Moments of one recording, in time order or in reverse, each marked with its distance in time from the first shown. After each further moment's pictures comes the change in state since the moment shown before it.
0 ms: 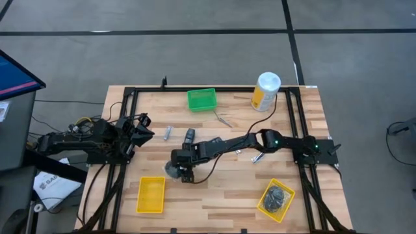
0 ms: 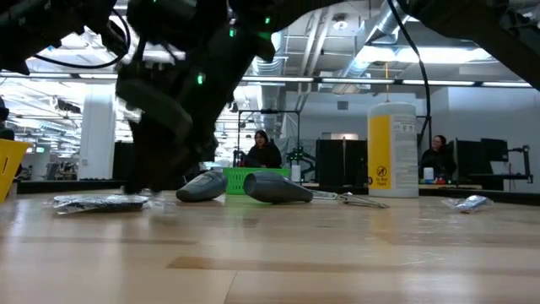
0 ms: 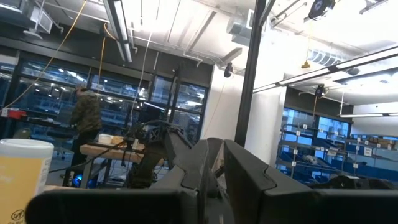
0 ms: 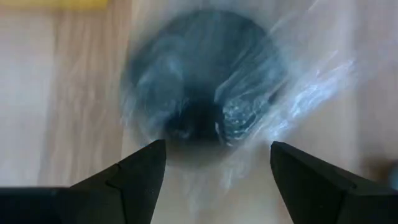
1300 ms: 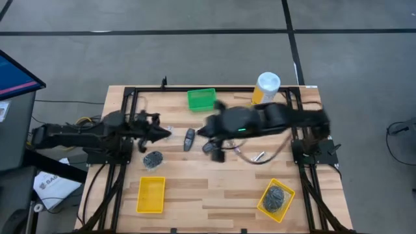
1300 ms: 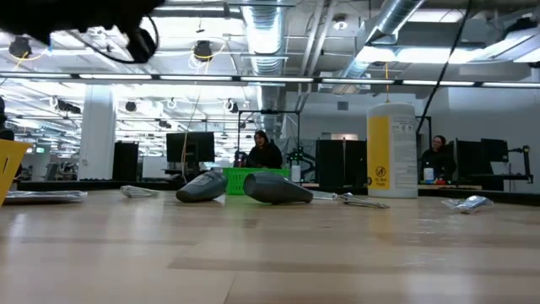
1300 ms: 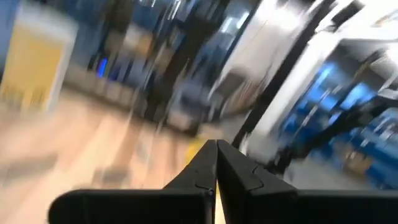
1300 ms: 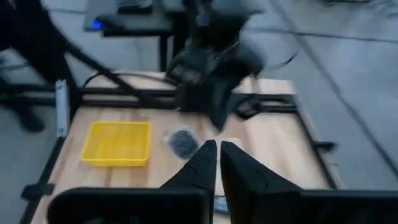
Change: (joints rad) left arm -0.002 0.366 0.339 -0.434 -0.024 -0.171; right arm 0.088 -0.690 0.165 -0.307 0.297 -0.051
